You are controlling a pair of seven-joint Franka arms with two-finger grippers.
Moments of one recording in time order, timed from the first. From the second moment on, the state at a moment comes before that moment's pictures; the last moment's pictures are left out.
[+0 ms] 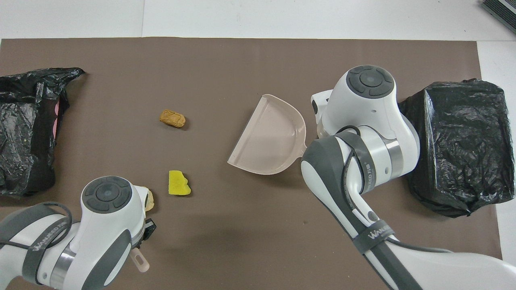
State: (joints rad) left arm -0.31 -0.28 -0.11 -2.43 0.06 1.67 -1.05; right arm 0.41 0.28 -0.04 -1.71 0.09 1.77 -0.73
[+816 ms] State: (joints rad) left arm -0.31 -0.28 -0.12 -2.47 -0.07 1.78 -1.09; right arm 0.49 0.27 -0.03 -1.83 0.07 1.89 -0.80
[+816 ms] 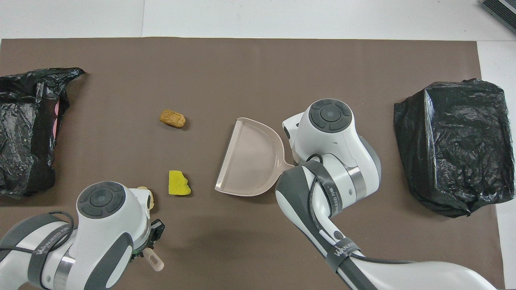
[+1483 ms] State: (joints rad) left arm -0.36 -0.21 -0.14 -2.45 -0.18 1.95 -0.92; right arm 0.54 0.27 -0.03 -1.88 -0.02 1.93 -0.80
